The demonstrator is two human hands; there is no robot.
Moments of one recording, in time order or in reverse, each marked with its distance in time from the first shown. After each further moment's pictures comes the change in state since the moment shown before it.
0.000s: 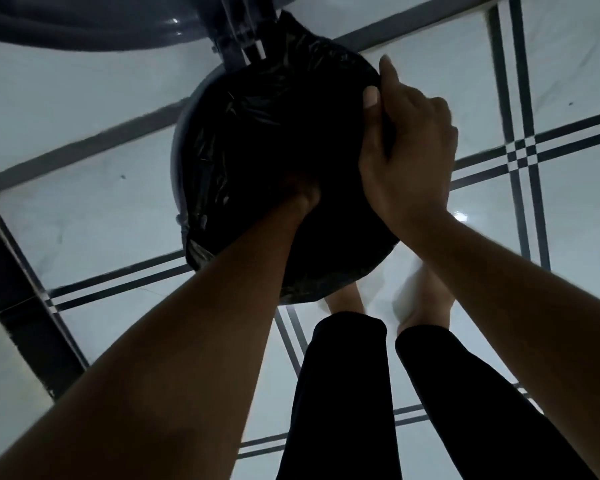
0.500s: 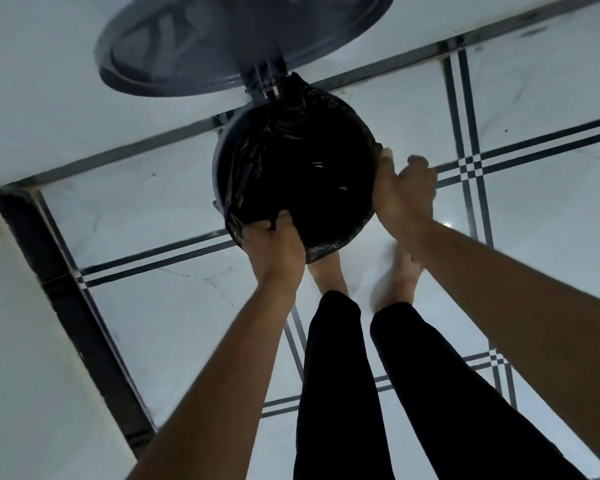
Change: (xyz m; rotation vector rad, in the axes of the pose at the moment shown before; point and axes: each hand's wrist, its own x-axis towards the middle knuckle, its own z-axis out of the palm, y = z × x) left_hand -0.219 -0.012 -0.031 -0.681 0.421 -0.133; right_hand -0.026 -0.038 -0.091 0.158 -0.294 0.764
